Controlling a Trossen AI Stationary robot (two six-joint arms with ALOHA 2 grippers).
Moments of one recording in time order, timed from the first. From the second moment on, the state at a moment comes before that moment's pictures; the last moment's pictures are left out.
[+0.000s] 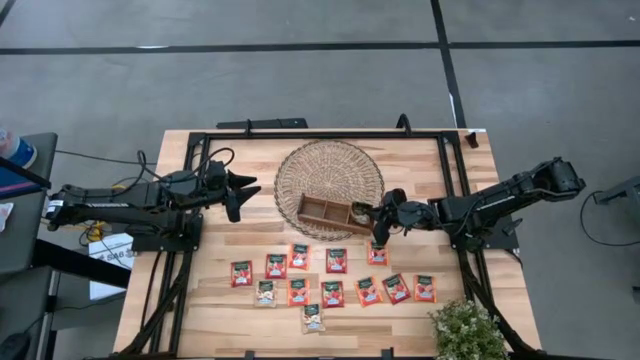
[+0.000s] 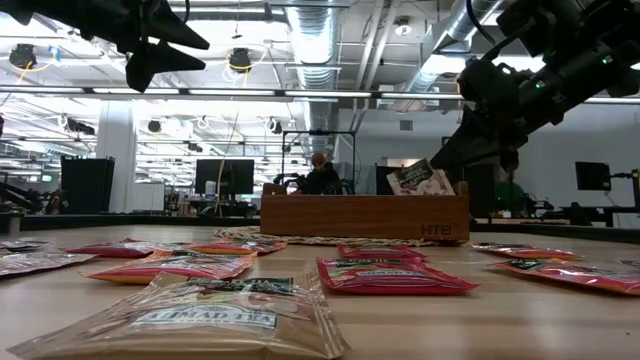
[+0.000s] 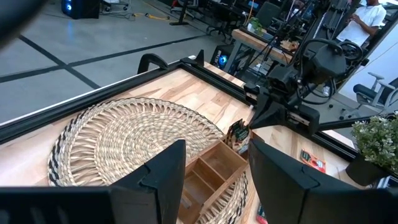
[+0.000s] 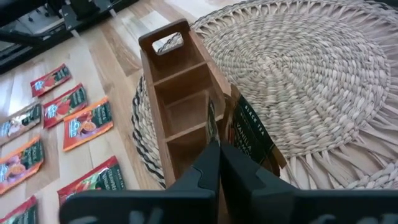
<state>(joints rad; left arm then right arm) 0.05 0.56 0.48 -0.09 -0.31 -0.44 0.13 1.21 0.37 0.24 0.40 0.55</state>
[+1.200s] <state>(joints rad) 0.05 0.56 0.48 -0.09 -0.27 -0.44 0.33 1.28 0.37 0.25 0.84 0.79</state>
